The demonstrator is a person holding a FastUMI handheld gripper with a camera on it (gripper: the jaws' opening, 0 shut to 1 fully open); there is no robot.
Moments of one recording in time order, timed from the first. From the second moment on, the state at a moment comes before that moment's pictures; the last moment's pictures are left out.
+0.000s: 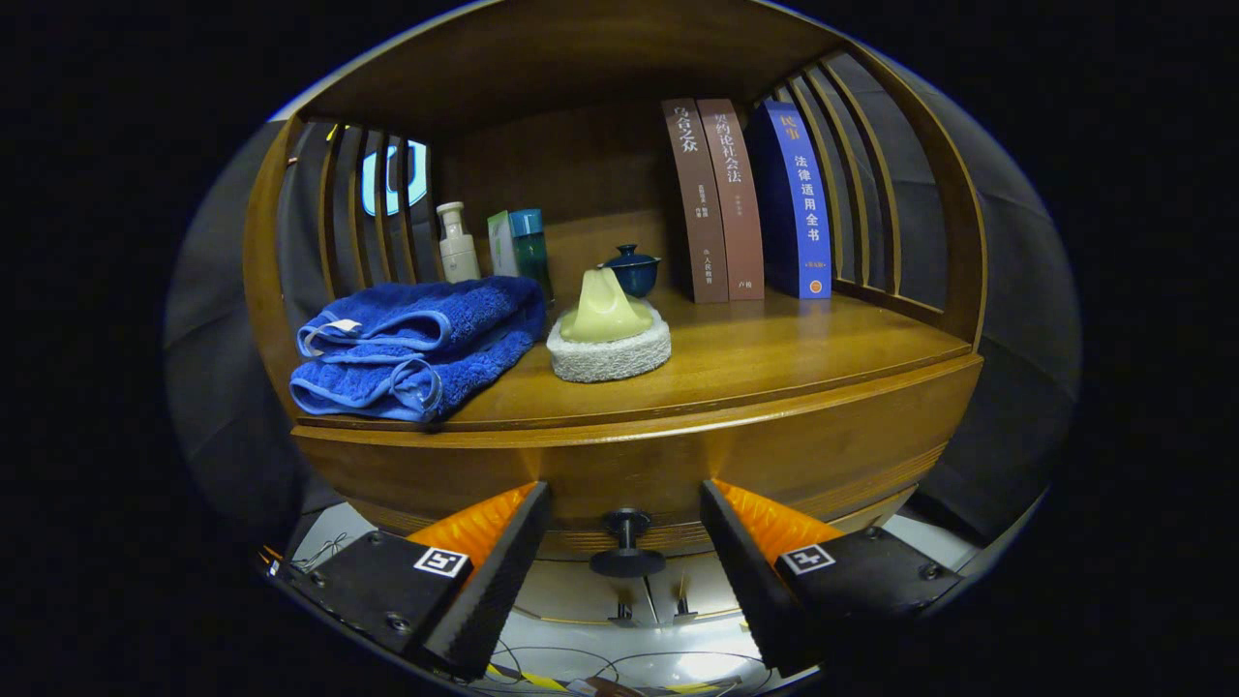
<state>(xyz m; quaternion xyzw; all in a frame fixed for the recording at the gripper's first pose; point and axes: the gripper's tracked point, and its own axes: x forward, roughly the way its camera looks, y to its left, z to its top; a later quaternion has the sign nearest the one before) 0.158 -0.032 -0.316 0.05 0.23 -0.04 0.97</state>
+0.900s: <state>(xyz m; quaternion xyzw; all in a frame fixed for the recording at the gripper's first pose) 0.119 -0.022 -0.236 0.03 0.18 -0.02 0.98</state>
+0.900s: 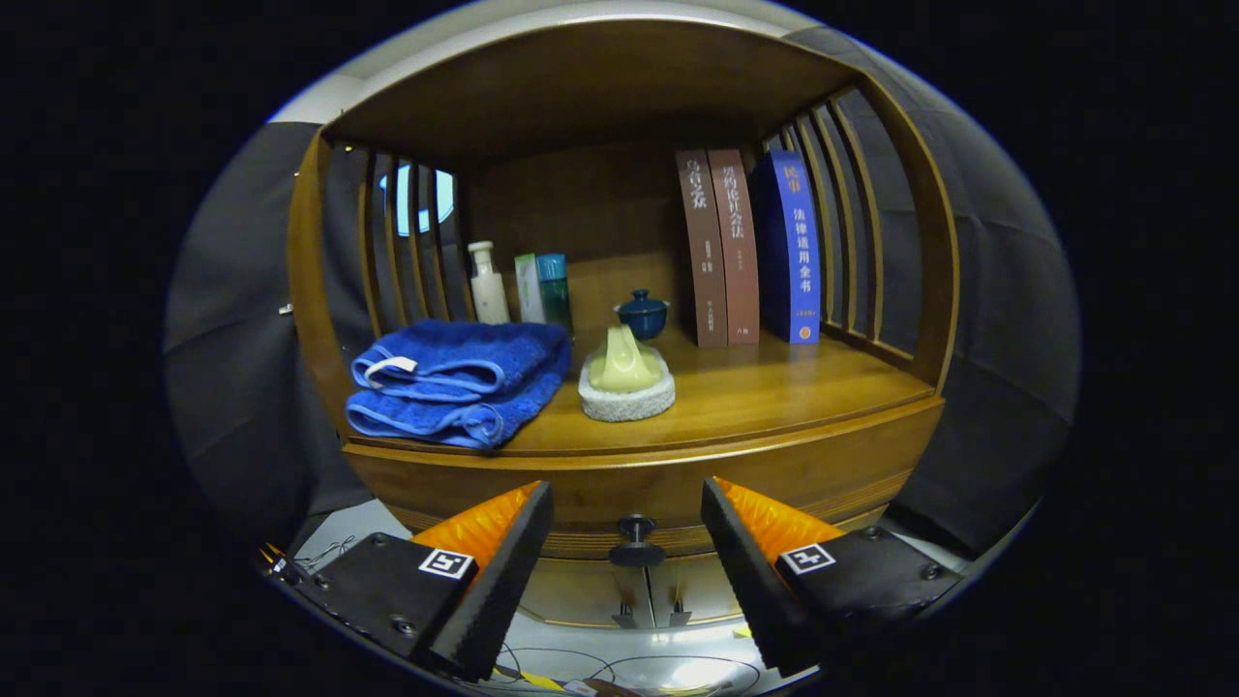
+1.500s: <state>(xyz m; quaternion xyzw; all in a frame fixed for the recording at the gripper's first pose) 0.035 -0.001 -0.066 0.01 0.04 0.00 1.00</state>
